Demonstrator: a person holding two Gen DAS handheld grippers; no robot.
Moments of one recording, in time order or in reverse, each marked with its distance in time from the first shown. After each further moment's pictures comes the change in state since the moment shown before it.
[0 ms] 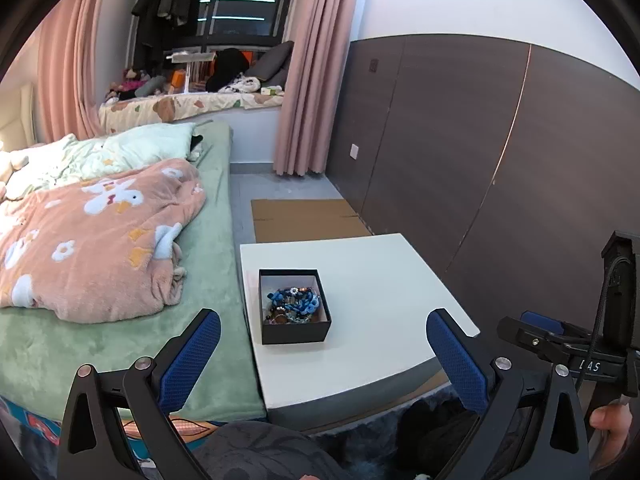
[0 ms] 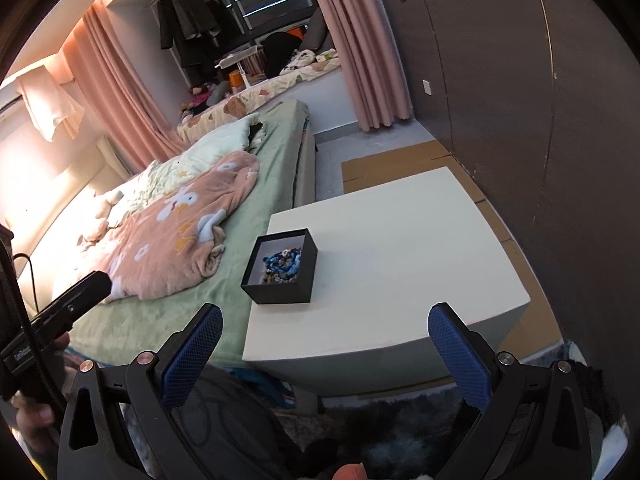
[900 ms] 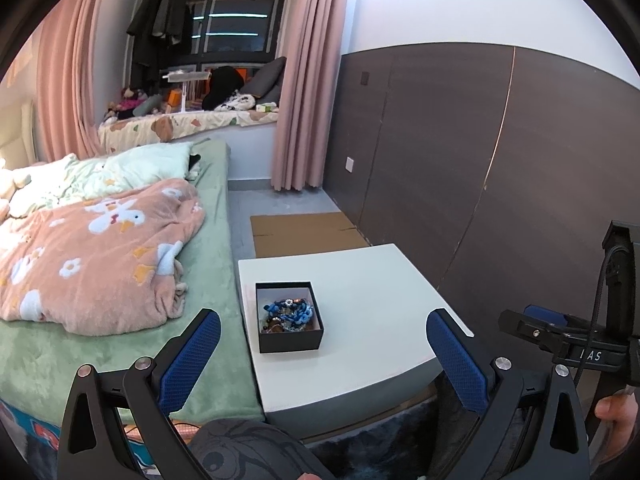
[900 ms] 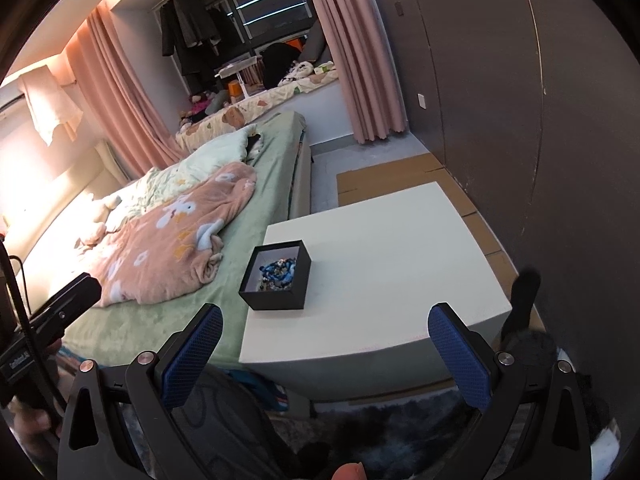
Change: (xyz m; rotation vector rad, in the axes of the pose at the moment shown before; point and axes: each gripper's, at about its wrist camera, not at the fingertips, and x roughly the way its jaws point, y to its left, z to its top) left arm -0.021 -0.019 0.001 0.043 -0.049 0.006; right arm -0.026 -0.003 0.001 -0.013 -0.042 -0.018
